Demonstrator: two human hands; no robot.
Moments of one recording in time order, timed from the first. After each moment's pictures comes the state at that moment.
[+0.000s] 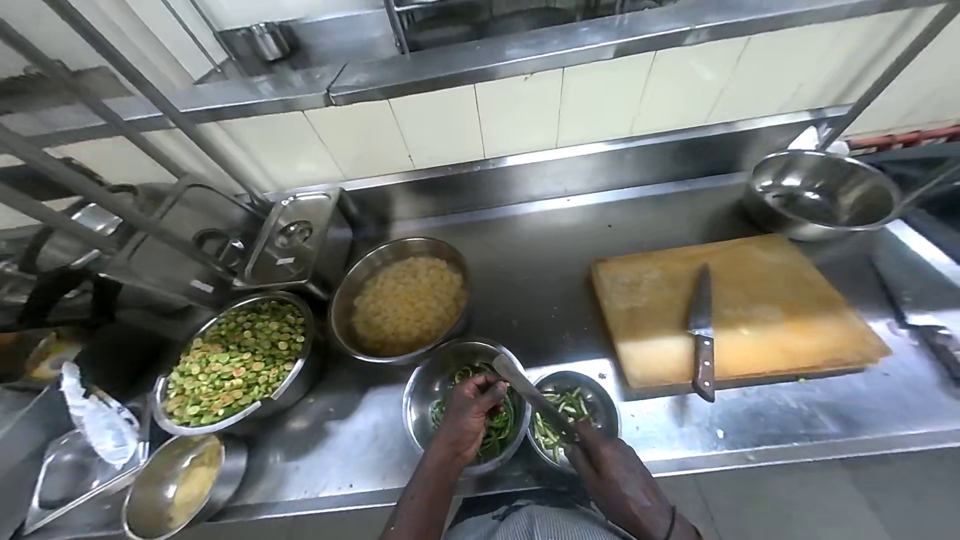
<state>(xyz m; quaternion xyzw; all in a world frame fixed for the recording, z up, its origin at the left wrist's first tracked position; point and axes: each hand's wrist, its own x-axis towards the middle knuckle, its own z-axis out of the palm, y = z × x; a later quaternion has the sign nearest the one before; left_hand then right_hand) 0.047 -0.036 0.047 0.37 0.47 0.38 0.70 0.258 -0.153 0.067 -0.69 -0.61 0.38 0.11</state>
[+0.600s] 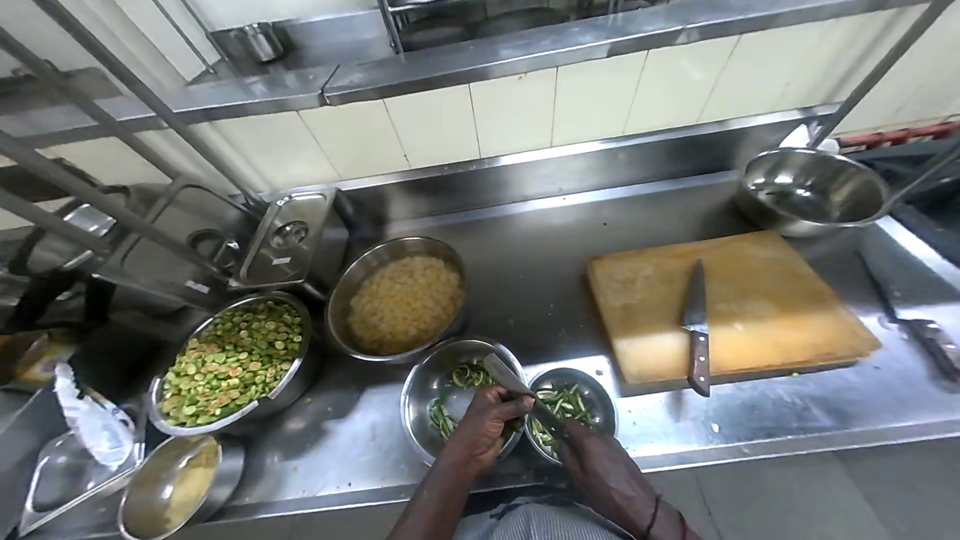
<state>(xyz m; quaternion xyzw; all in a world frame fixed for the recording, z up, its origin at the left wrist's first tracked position) 0.071 -0.053 0.054 0.33 0.45 0.31 0.77 0.247 -0.146 0.076 -0.68 -0.62 0.39 0.06</state>
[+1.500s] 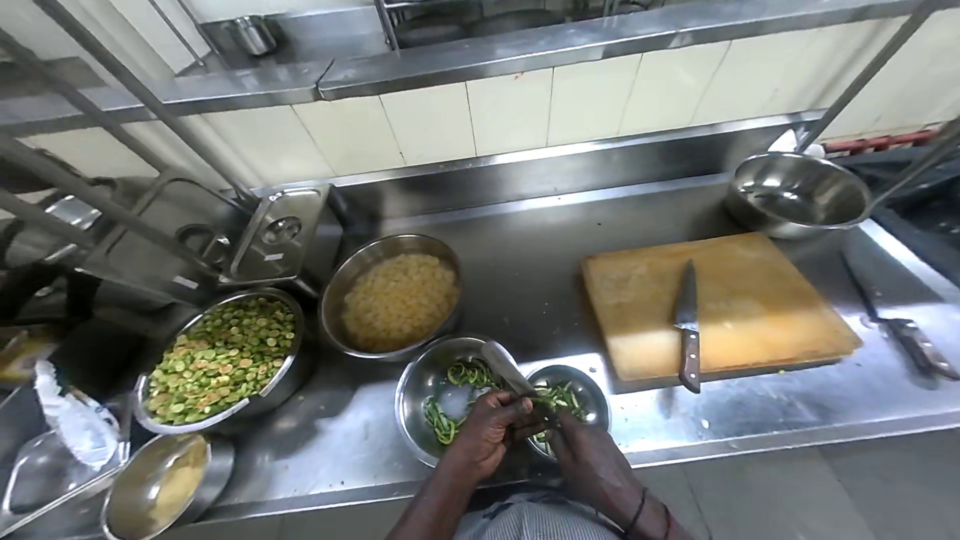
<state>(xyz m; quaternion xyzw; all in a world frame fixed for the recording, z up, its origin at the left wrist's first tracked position) 0.074 -0.066 0.051 0.26 0.42 0.30 0.82 0.243 -0.145 0.072 -0.69 -0.60 0.39 0.11</state>
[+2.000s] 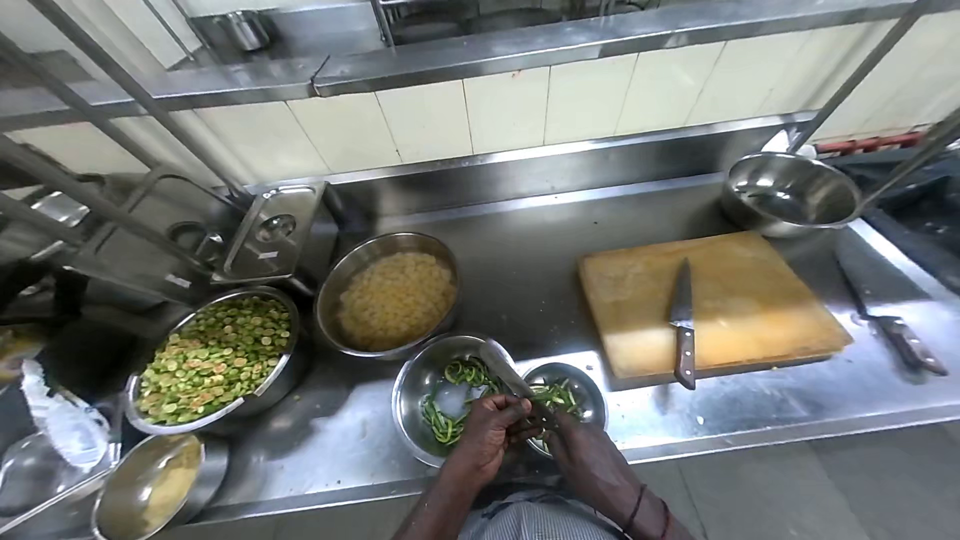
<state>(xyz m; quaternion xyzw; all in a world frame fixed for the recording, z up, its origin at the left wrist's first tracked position) 0.077 -0.074 0.049 0.26 0.47 0.32 0.79 0.240 -0.145 0.080 -0.69 -0.60 0.39 0.06</state>
